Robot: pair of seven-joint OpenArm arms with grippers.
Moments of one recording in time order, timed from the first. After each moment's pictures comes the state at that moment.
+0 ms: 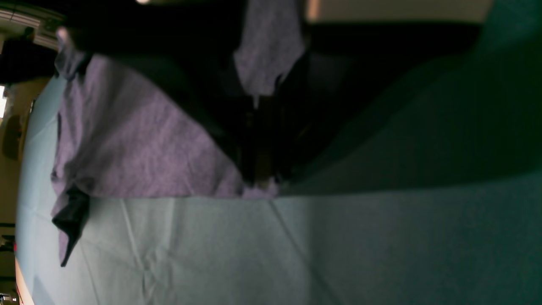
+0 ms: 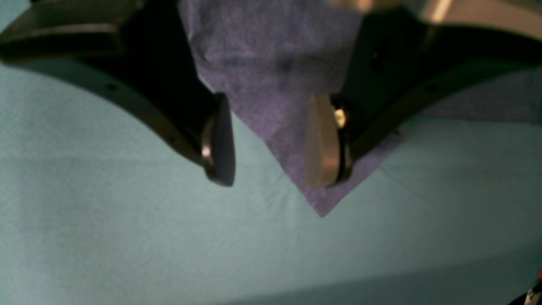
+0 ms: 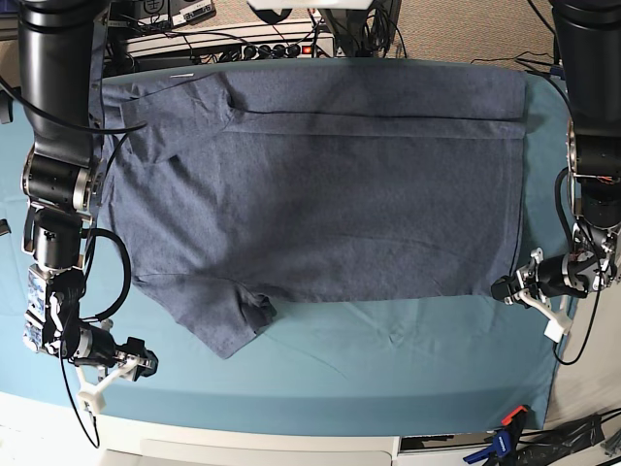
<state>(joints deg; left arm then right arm) -44.9 -27.9 14.2 14.6 -64.2 -34.5 48.9 55.4 24.3 1.1 29.3 26.4 27.0 -47.6</state>
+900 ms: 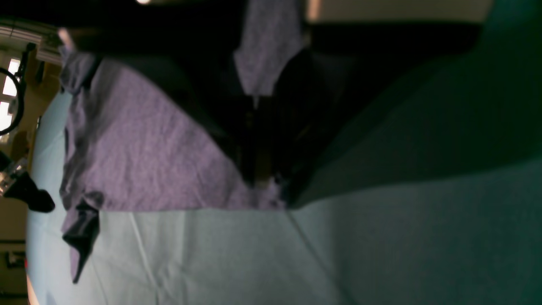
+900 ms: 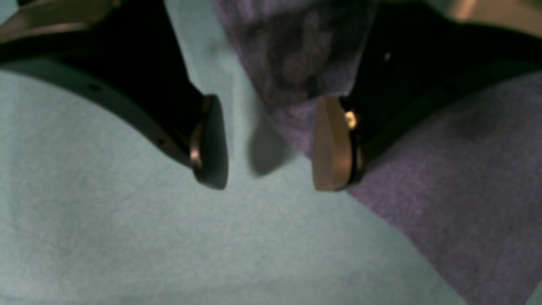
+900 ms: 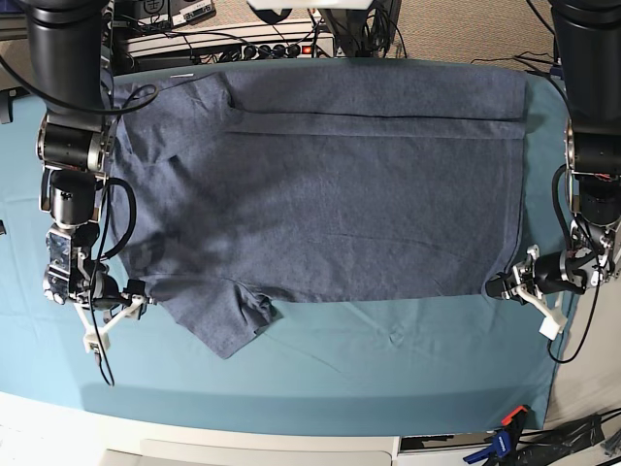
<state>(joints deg) -44.2 -27.6 14.2 14.6 -65.5 -38.8 49.8 44.1 24.6 1.1 29.3 13.1 20.0 -37.5</state>
